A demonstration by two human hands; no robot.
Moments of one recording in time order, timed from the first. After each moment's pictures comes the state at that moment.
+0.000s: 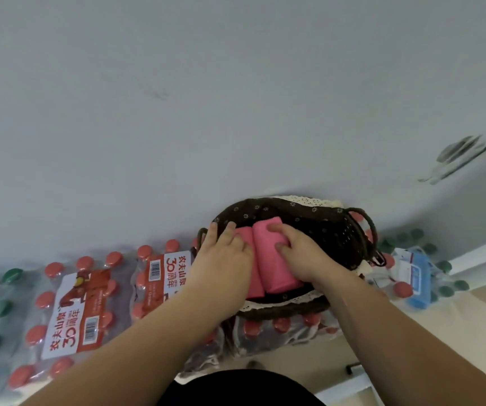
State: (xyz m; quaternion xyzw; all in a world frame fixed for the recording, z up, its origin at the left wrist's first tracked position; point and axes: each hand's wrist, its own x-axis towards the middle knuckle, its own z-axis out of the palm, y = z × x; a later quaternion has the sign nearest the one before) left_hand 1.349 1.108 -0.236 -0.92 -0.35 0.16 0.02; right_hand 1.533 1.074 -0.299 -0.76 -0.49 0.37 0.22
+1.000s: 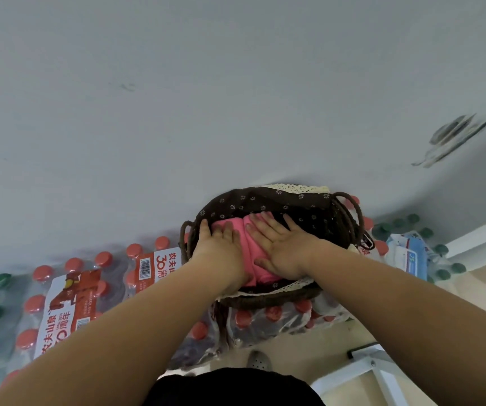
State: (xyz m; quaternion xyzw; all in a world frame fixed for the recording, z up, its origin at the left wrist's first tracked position) left_hand 1.388 1.132 -0.268 -0.85 -0.38 0.36 -0.01; right_hand 1.547 1.090 -0.311 -0.59 -0.75 0.18 -0.23
